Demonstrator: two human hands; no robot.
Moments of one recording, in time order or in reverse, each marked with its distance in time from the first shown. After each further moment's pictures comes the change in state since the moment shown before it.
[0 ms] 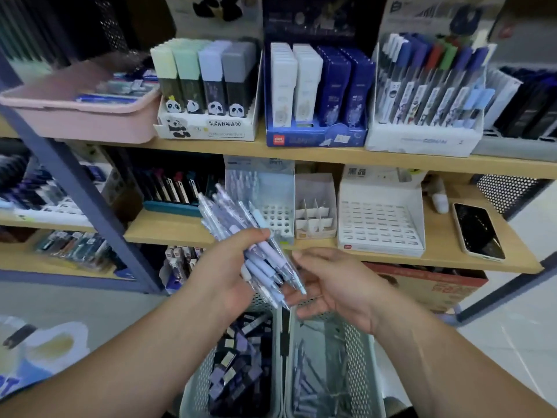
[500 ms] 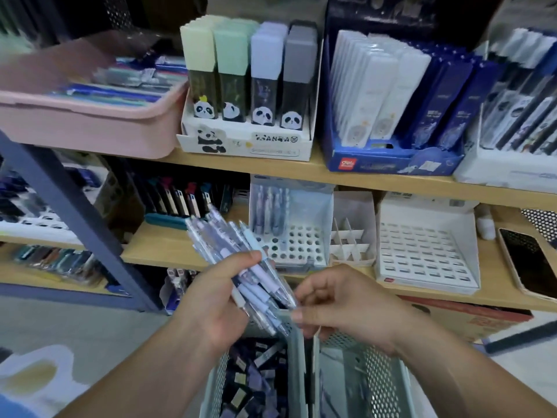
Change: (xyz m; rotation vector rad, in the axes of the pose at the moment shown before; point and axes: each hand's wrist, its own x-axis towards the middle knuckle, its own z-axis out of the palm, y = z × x) left_hand 0.070 0.035 -0.058 -0.127 -0.018 -0.115; right_hand 0.082 -0.023 0.021 -0.424 -0.073 -0.045
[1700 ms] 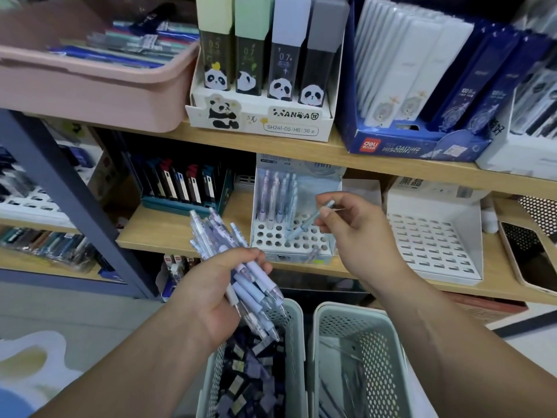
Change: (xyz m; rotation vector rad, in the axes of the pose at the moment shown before) left_hand 0.004 0.005 -0.013 0.025 0.083 -0.118; right_hand 0.061 0.003 -0.017 -0.003 0.681 -0.360
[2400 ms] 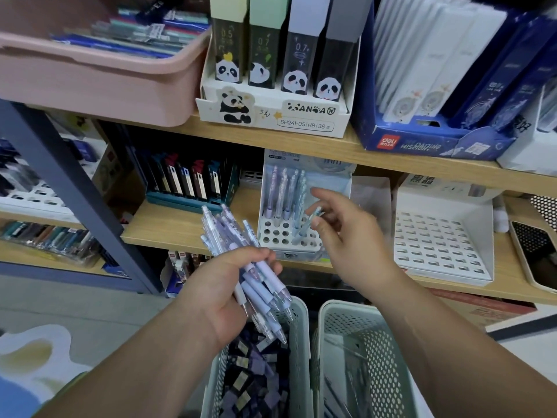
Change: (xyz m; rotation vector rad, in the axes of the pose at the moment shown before) left_hand -0.001 0.002 -0.001 0.035 -0.032 -0.012; right_hand -0.003 0.006 0.015 -0.293 -0.106 -0.240
